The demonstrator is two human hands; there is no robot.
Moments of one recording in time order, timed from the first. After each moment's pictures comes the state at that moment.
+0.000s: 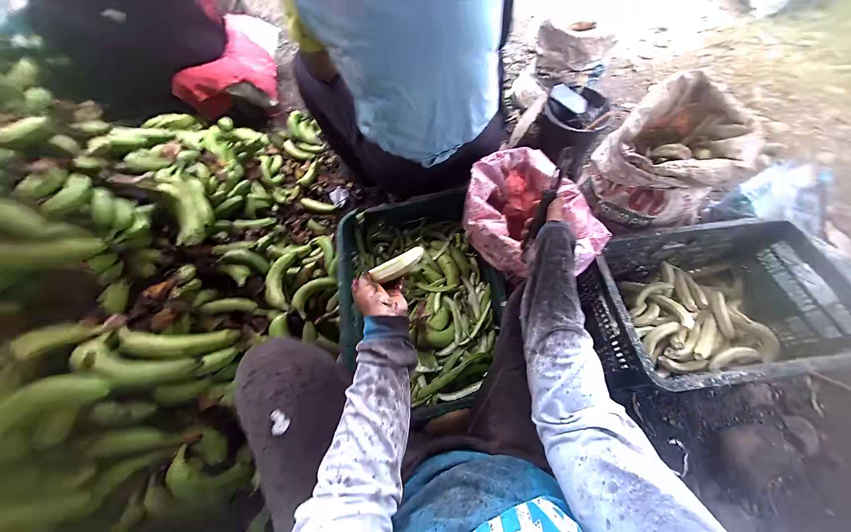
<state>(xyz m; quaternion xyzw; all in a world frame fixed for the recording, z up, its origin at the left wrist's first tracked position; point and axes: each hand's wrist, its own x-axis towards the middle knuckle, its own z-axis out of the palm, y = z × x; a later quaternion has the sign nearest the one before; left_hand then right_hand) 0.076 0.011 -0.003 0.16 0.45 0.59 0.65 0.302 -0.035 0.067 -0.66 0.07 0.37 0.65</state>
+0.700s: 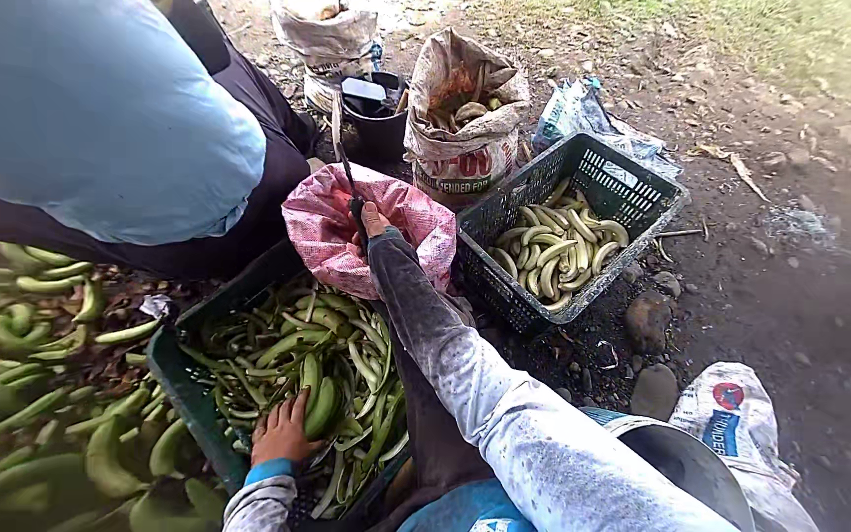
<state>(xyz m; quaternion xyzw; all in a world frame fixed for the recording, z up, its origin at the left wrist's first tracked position) 0.002 0.048 -0.125 0.91 0.35 -0.23 0.08 0.326 -0.049 0.055 -0.58 -0.04 0.42 0.69</state>
